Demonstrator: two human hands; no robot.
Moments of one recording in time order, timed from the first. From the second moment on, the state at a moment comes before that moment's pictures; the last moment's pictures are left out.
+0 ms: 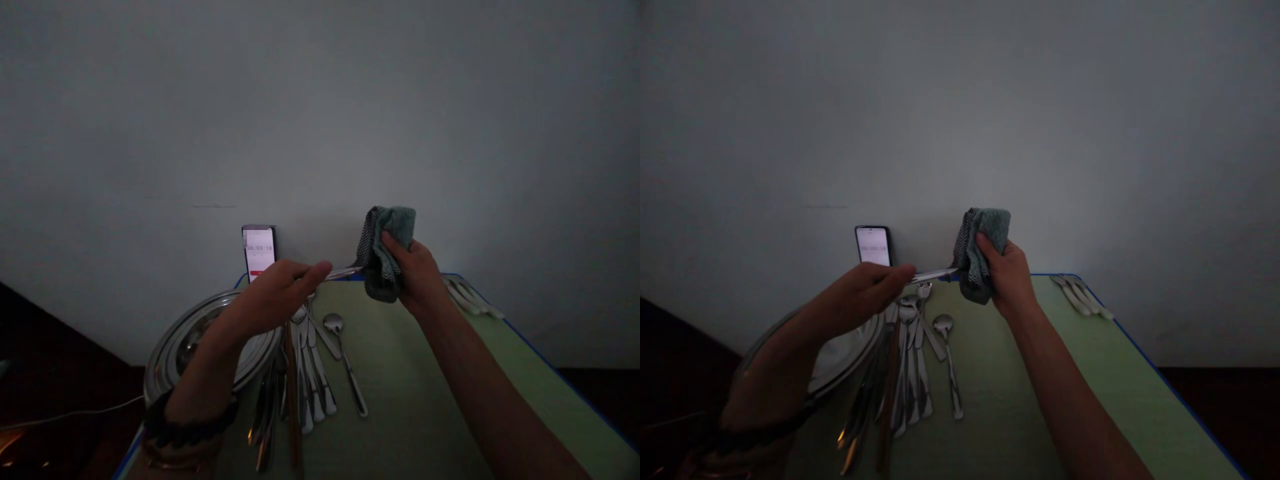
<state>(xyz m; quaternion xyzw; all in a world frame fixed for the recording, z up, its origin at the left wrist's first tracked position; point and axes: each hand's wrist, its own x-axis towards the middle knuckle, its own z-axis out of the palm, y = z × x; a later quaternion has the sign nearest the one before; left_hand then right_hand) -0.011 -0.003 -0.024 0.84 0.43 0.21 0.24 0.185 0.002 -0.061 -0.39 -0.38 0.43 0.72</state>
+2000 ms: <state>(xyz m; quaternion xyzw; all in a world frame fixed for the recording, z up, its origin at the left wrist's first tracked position) -0.023 0.006 -0.029 0.86 0.43 0.24 0.13 0.185 -0.006 -0.069 -0.41 -0.57 0.40 0.59</state>
